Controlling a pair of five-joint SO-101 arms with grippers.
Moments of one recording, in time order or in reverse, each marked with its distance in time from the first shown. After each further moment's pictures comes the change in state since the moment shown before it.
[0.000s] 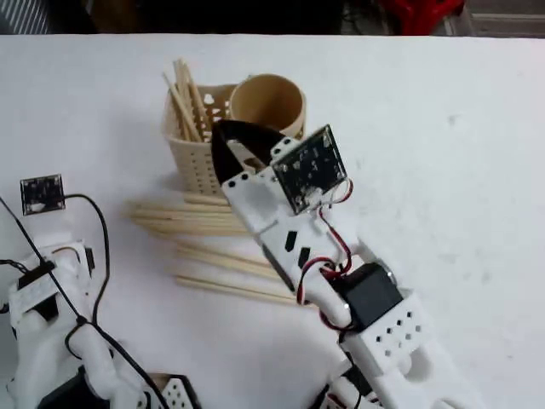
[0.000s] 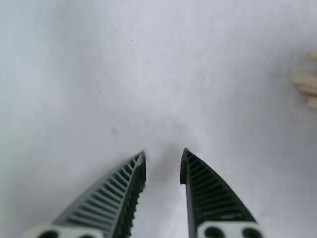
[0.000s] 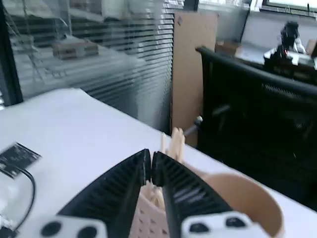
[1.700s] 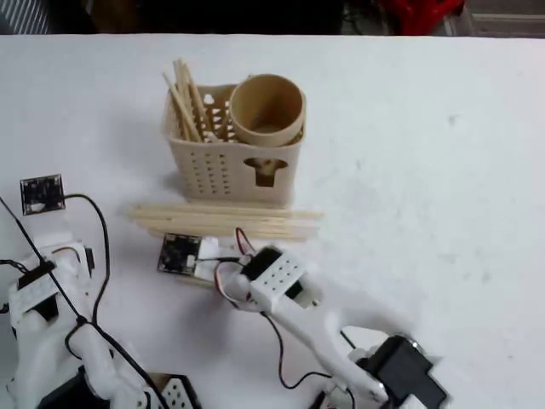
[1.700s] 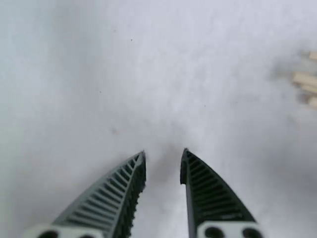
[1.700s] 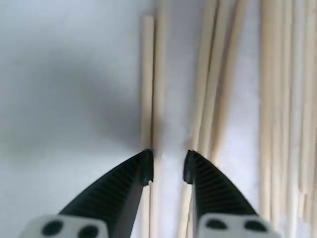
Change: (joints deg) left arm 0.0 0.0 0.0 0.0 0.0; right arm -9.7 43.0 14.3 14.5 30.5
